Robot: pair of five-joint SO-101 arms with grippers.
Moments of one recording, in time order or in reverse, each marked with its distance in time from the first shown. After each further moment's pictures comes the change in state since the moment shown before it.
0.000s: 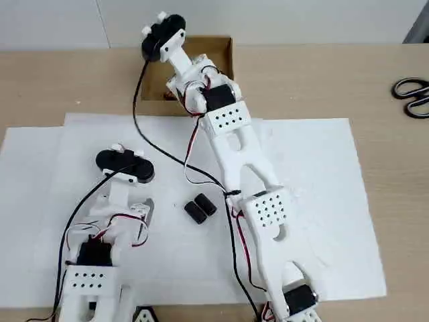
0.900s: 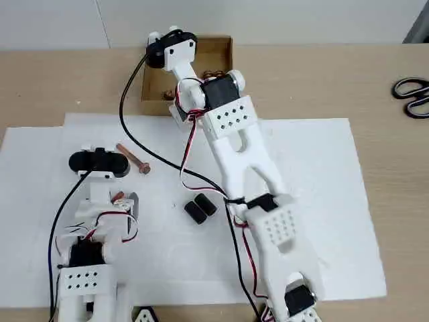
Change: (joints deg) left arm -7.8 0.0 0.0 -1.5 5.9; right arm -2.7 -20.2 11.5 35.3 -15.8
